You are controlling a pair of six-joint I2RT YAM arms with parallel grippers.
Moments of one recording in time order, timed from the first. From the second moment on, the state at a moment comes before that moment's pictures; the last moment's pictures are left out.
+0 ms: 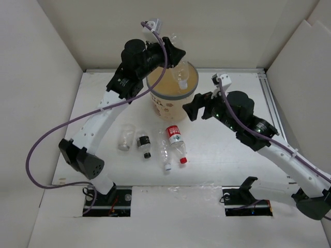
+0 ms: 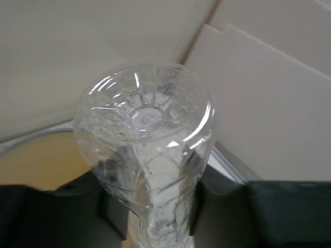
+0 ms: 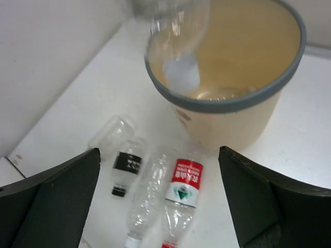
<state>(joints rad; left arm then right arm) -0.59 1.57 1.81 -0.17 0.22 -0.43 0.77 1.07 1.26 -0.33 0.12 0.29</state>
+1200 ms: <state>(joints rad) -0.47 1.43 1.87 -0.47 -0.08 -0.39 0.87 1.60 0.89 -0.17 0.10 0.41</state>
